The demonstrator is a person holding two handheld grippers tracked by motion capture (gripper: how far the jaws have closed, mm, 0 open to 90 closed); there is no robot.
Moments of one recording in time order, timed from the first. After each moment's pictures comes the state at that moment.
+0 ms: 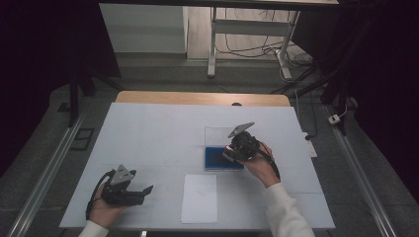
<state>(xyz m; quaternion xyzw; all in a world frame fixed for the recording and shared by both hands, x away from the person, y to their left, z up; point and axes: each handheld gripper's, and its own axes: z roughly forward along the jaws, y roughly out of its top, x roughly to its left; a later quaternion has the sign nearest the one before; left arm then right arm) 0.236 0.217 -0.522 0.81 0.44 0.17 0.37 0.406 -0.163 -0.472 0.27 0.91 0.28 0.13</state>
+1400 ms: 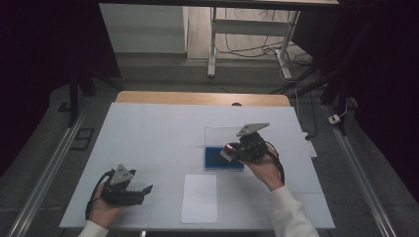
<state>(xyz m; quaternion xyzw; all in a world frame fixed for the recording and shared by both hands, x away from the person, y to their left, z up) 0.235 0.218 -0.521 0.80 0.44 0.18 0.37 0.381 -0.177 -0.443 0.26 0.88 0.38 0.11</state>
